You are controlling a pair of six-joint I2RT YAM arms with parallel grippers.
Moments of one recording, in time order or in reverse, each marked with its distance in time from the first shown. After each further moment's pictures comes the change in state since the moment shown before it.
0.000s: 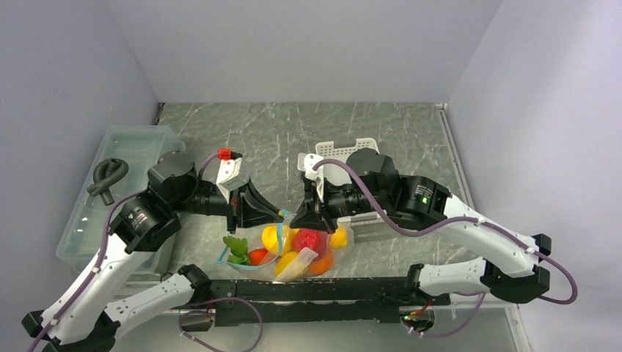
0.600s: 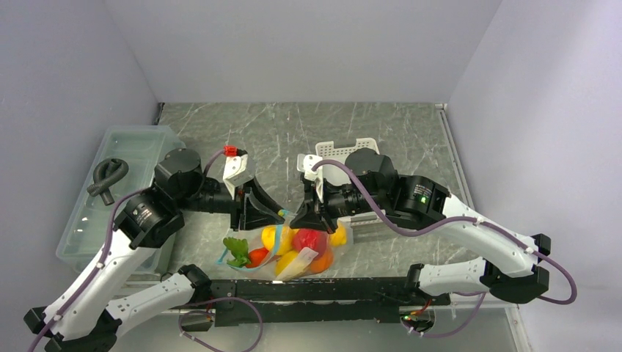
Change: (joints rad) left arm 0.000 0.021 0.002 -0.018 -0.023 -0.010; right arm -0.001 0.004 -0.006 -0.006 -0.011 -0.008
